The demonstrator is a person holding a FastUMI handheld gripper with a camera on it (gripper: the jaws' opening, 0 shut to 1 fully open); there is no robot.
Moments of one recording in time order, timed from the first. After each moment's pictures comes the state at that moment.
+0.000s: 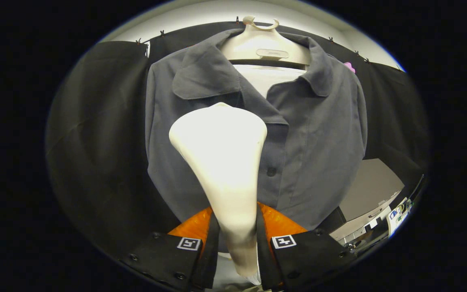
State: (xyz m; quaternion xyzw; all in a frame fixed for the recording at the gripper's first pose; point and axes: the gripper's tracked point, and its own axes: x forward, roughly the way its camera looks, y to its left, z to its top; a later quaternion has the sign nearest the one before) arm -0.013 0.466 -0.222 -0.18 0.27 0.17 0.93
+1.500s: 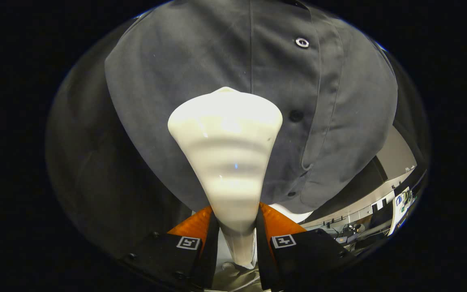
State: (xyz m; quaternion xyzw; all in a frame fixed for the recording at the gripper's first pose) arm -0.033 0.400 -0.406 -0.21 0.42 0.13 0.87
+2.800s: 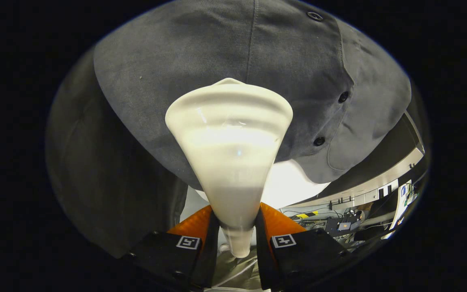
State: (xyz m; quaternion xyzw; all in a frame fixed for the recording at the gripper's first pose) arm -0.056 0.330 -0.520 -0.23 0.50 0.12 0.82
